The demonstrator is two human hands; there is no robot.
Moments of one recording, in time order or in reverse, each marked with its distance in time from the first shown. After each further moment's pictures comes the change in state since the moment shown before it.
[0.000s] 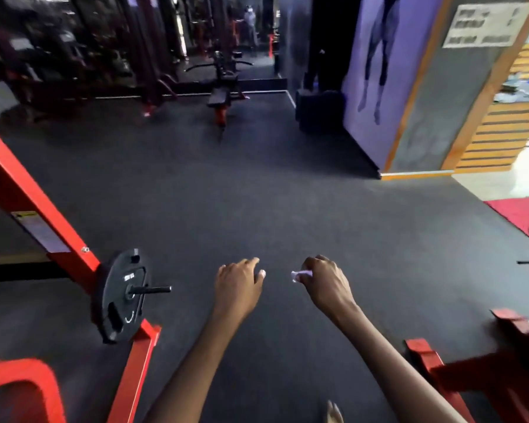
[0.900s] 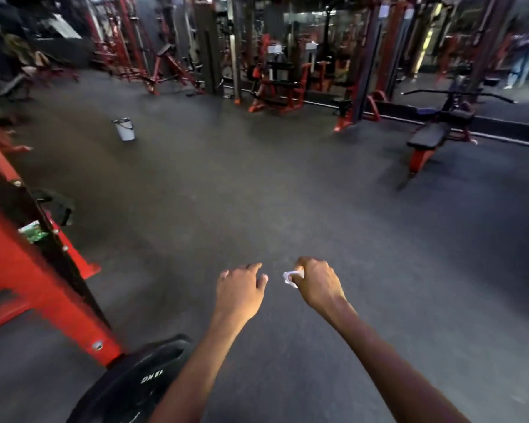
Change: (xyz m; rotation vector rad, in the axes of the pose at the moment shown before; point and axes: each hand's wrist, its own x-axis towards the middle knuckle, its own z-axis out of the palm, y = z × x) left_hand 0.578 -0.290 -0.077 0.008 0.183 -0.763; right_hand 0.698 -0.303 0.180 0.021 -0.486 -0.623
